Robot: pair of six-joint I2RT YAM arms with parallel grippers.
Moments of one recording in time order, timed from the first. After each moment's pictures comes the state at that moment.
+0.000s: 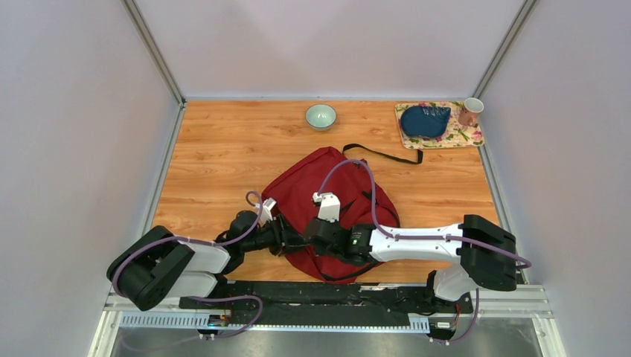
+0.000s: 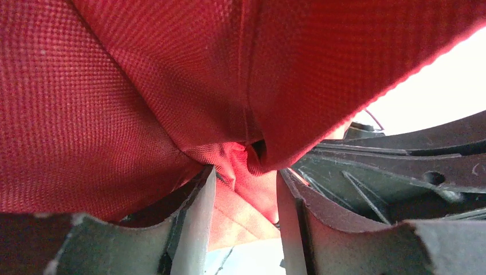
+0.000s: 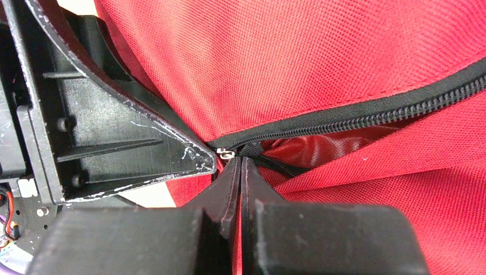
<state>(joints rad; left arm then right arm) -0.62 1.27 0.05 0.75 0.51 -1.18 1.30 1.50 0.88 -0.31 0.46 0.93</state>
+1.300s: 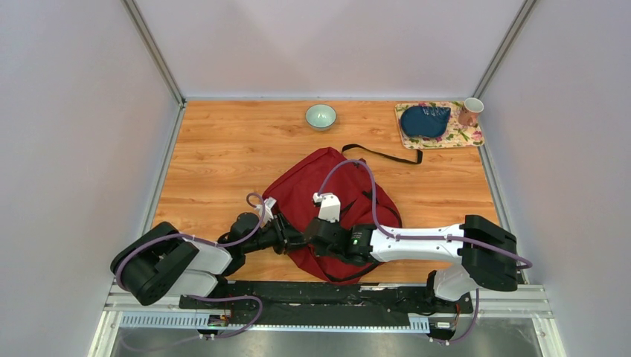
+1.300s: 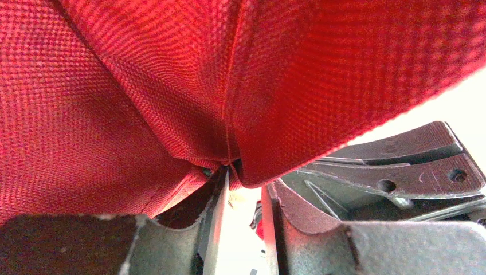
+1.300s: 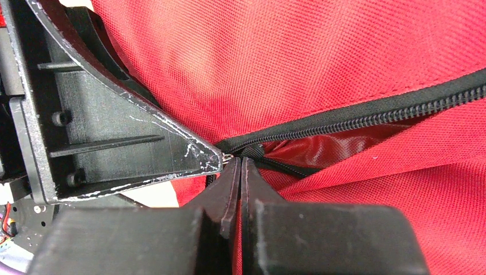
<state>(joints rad) -0.68 1.33 0.04 0.93 0.46 -1.35 1.30 1.49 0.88 -0.32 0.45 0.93</state>
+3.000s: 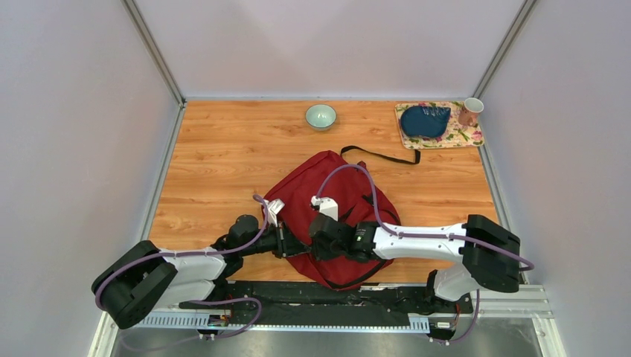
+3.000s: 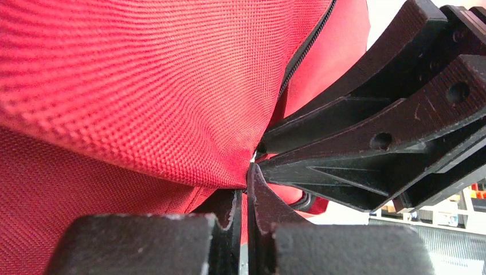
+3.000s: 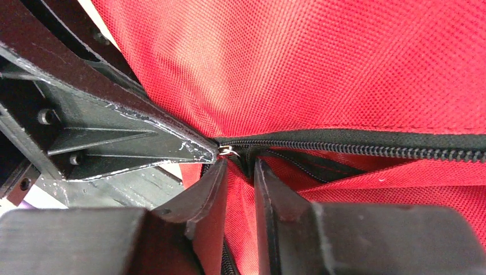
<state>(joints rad) -0.73 1.14 0.04 0.74 0.49 -0.89 1.25 1.47 0.85 -0.31 0.22 0.87</state>
